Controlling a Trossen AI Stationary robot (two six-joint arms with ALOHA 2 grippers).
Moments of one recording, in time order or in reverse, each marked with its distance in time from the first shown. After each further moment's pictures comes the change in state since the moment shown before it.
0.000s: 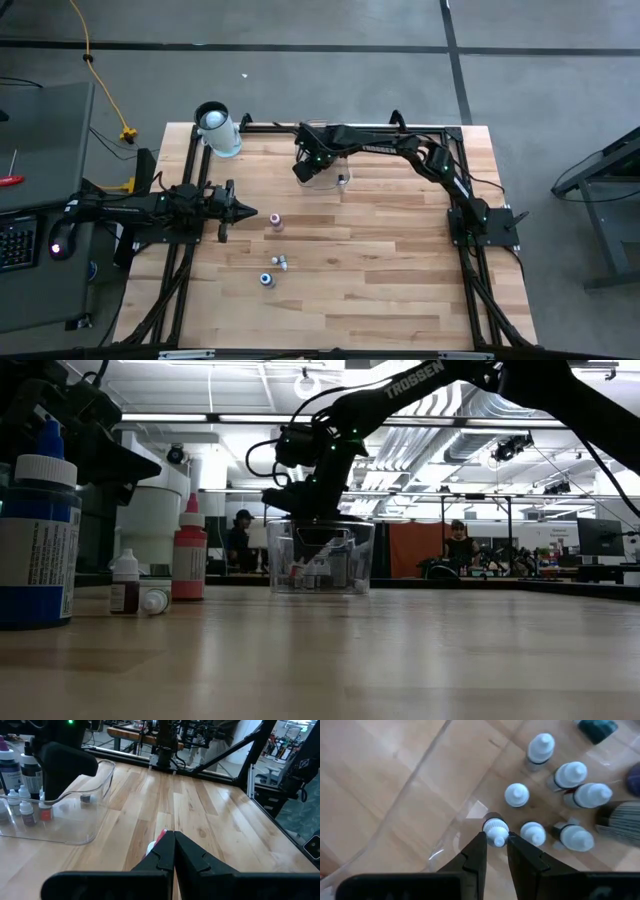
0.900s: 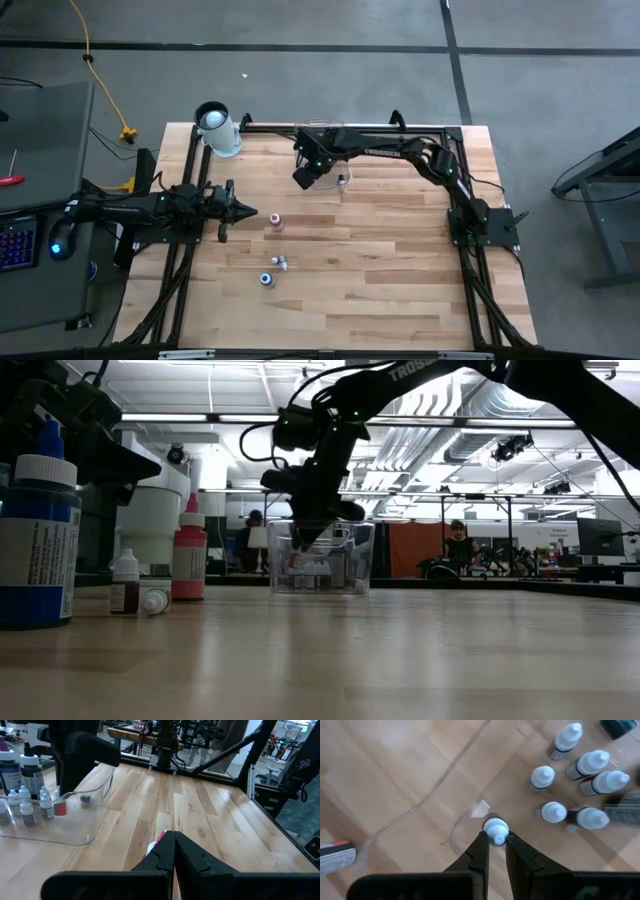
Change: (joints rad) left arm 0.000 0.000 -0.001 0.003 -0.002 0.000; right arm 0.044 -0.043 0.002 -0.052 -0.008 -0.043
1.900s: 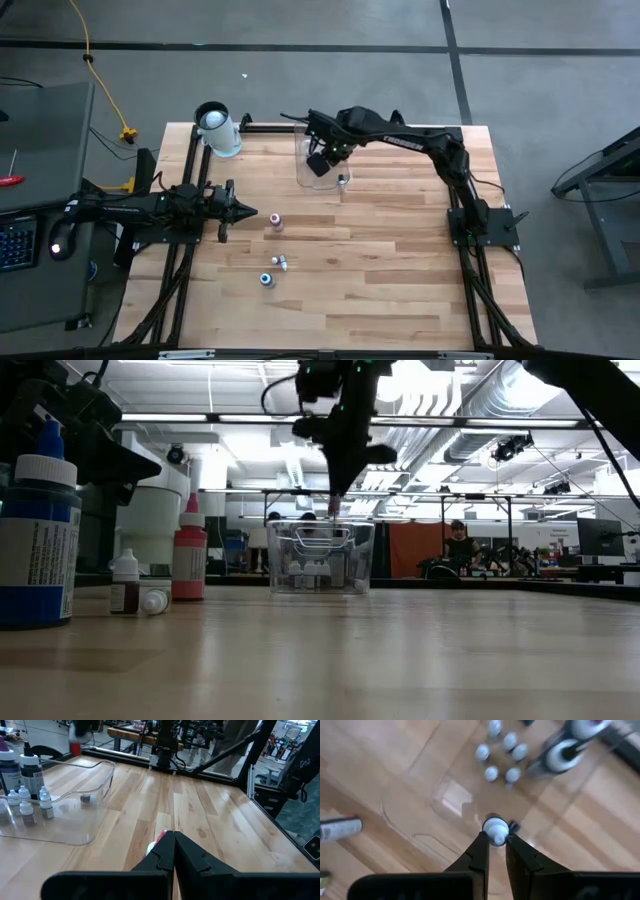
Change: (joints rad) left arm 0.000 0.000 0.000 0.000 0.001 0.000; right arm 0.006 -0.122 0.180 -0.415 0.085 0.076
